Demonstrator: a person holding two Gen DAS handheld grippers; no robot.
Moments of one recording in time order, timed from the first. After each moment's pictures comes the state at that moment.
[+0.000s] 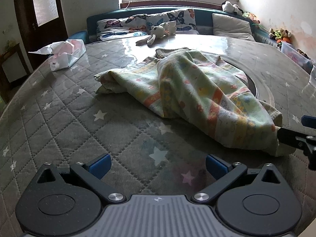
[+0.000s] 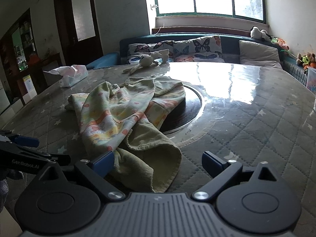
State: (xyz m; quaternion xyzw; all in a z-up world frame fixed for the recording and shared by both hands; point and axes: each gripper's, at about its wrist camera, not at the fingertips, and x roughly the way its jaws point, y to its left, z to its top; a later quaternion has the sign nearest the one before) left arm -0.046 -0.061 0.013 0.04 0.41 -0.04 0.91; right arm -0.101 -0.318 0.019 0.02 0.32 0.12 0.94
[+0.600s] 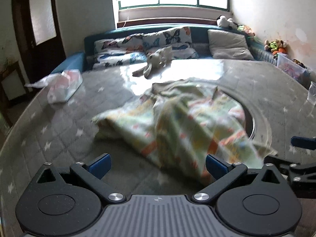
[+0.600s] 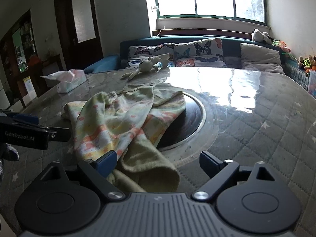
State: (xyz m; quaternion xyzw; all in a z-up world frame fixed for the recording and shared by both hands) left arm -0.011 -0.075 0.055 0.05 0.35 -0.05 0.93; right arm -0.073 -0.320 0.027 0.02 0.32 0.12 0.94
